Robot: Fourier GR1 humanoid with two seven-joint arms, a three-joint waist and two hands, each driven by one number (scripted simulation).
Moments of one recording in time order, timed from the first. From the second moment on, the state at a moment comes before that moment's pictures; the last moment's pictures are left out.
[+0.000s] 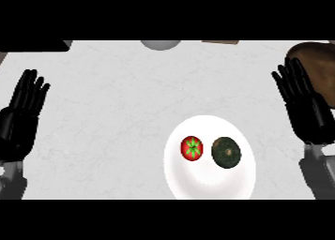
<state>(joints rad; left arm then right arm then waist) -0.11 0.45 -0.06 -1.60 0.36 0.21 -0.07 -0.25 -0.36 0.05 -1.46 -0.47 0.00 -0.15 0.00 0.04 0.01</state>
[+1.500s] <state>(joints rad) -0.24 0.37 -0.13 -1.44 0.23 0.25 0.04 -0.72 -0.71 0.32 -1.24 0.11 0.50 -0.63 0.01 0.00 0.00</state>
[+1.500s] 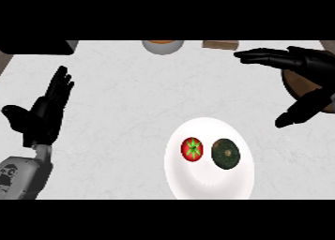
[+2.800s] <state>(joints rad) -0.19 0.32 -0.05 -1.52 0.15 0.19 0.08 -0.57 -0.50 0.33 -1.65 0.26 0.70 -0.28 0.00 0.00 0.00</state>
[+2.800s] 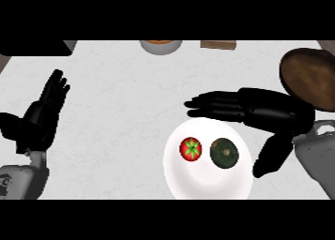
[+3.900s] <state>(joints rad) -0.22 0.25 0.01 -1.47 0.08 0.14 0.07 -0.55 -0.32 0.45 -1.46 0.68 0.66 -0.39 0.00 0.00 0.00</state>
